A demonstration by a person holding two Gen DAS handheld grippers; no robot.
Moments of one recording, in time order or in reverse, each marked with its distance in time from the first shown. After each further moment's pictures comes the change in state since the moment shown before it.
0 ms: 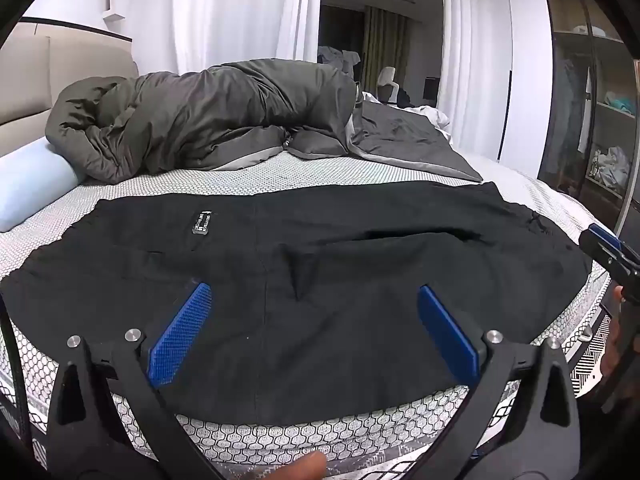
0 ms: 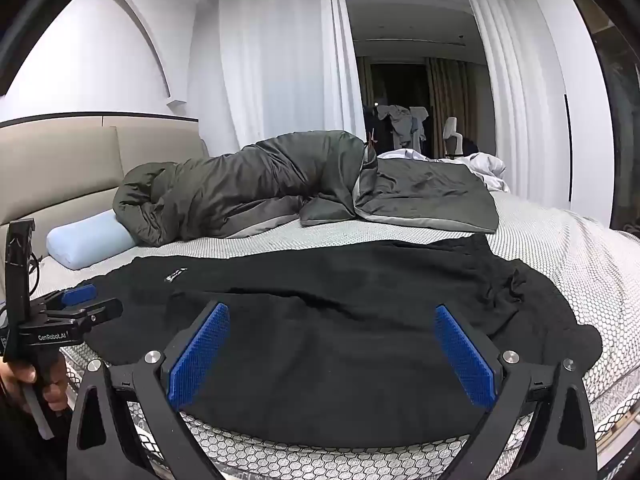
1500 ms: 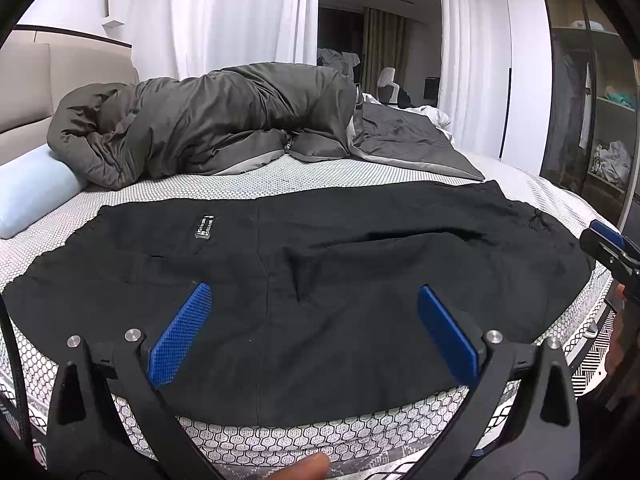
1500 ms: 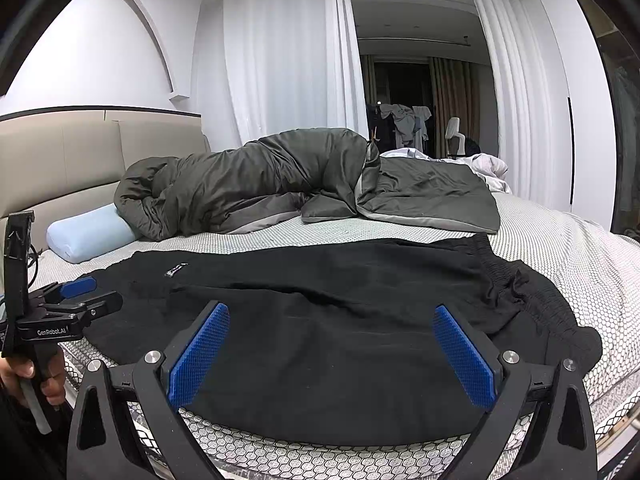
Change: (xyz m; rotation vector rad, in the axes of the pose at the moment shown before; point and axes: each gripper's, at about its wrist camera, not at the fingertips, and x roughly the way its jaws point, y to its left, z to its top) left arm -0.001 0.005 0.010 0.005 -0.005 0.004; right arm 0.002 0.004 -0.002 -0.017 0.004 0.001
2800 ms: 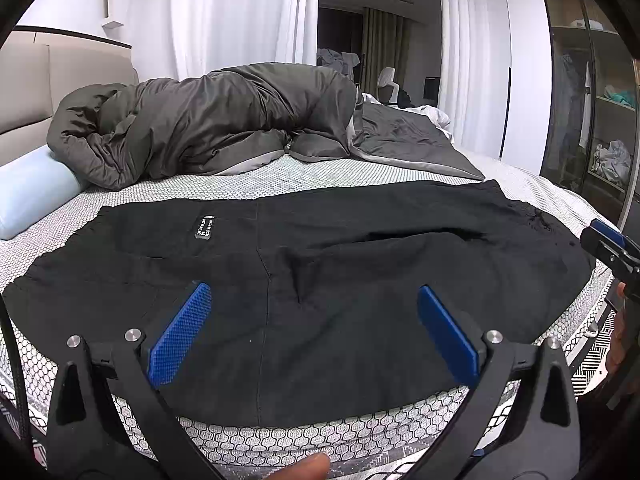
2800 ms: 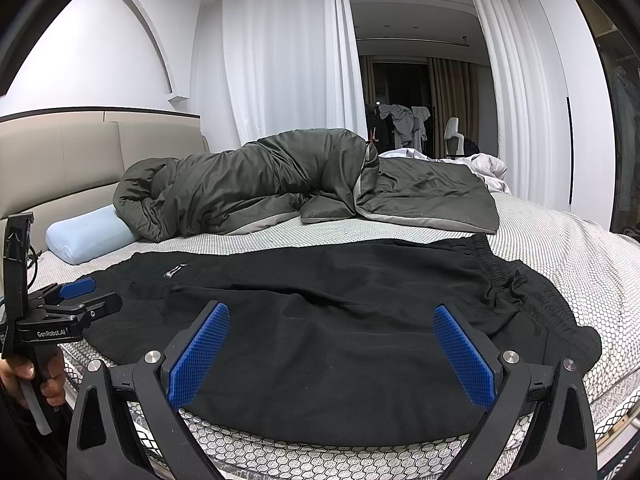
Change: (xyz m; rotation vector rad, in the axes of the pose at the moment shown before) left arm 0.001 -0.003 0.001 0.006 -0.003 0.003; right arm -0.002 0.000 0.000 0.000 -0.003 -0.002
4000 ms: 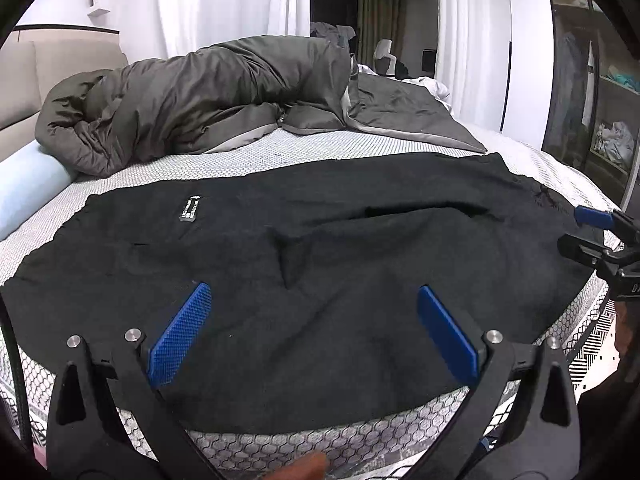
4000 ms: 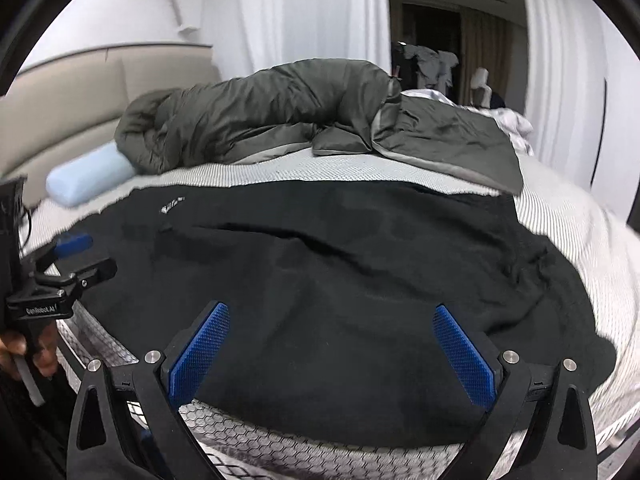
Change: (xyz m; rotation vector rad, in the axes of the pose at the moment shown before) left arm 0.024 -0.012 0.003 0.033 0.107 -0.004; right arm 0.054 0.002 0.009 -0.109 0.281 0.042
